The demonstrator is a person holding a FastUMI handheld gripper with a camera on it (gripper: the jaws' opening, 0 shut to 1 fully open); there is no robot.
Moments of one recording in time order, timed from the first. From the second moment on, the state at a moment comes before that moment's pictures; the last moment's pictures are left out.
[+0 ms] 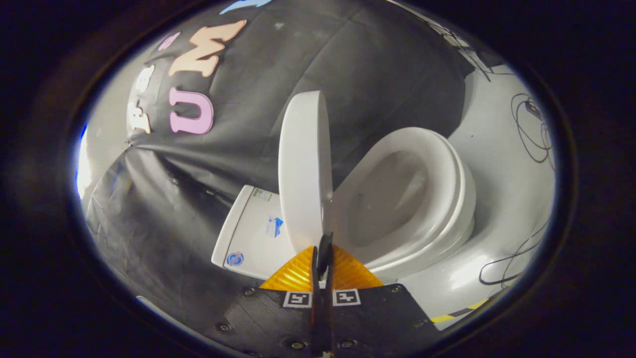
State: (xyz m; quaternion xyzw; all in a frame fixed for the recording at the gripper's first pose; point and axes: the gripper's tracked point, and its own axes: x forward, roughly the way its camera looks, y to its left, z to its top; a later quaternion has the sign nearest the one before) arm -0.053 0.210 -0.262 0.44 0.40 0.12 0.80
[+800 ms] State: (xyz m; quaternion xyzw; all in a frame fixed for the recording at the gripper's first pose) arm -0.046 0.236 -0.233 0.41 0.36 0.17 0.82
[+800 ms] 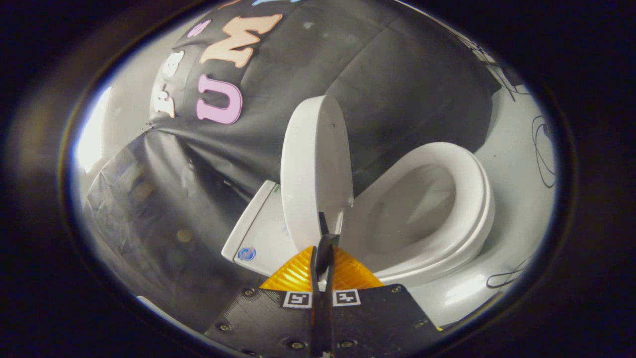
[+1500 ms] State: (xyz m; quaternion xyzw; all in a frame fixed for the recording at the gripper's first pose) arm -0.041 0.258 -0.213 0.39 0.34 0.20 0.84
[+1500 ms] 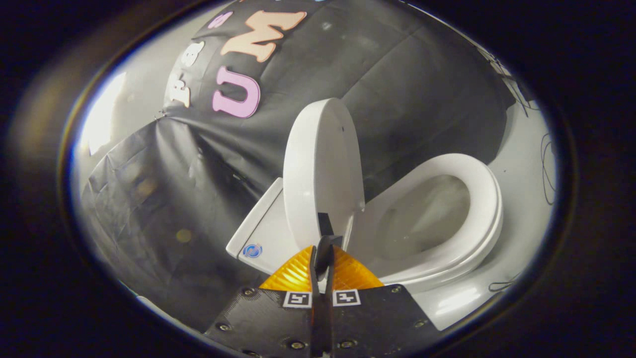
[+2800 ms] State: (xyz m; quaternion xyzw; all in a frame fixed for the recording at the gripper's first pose) arm -0.033 0.290 -0.186 0.35 0.32 0.22 0.85
